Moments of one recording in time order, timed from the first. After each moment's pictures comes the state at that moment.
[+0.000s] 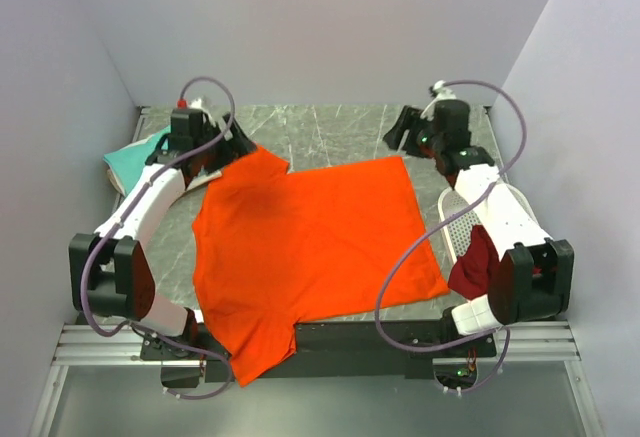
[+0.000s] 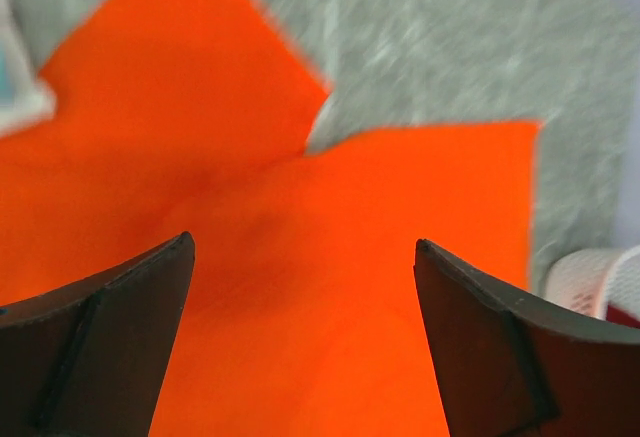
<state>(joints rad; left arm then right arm) -0.13 1.49 1.21 -0.33 0.21 -0.60 0.15 1.45 1.23 -0.27 -0.17 0.41</state>
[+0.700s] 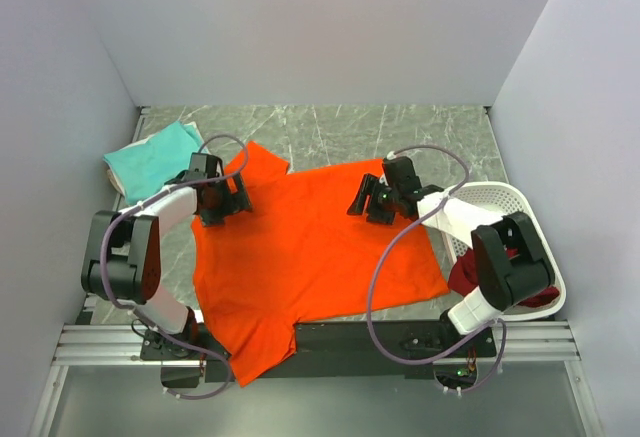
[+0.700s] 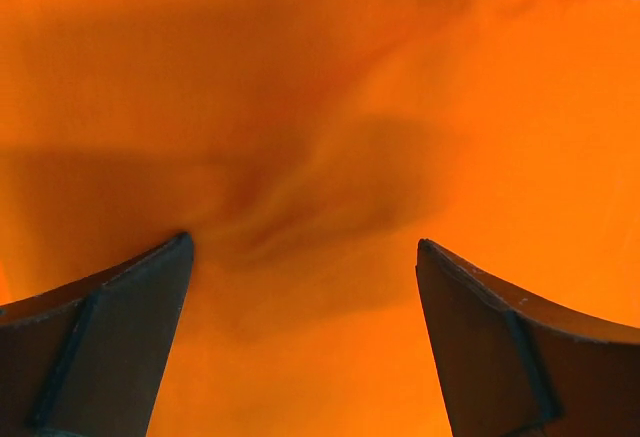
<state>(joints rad) -0.13 1.59 0.88 -0.35 0.13 -0.50 0.39 1.55 0.86 -0.19 -0.22 0.68</state>
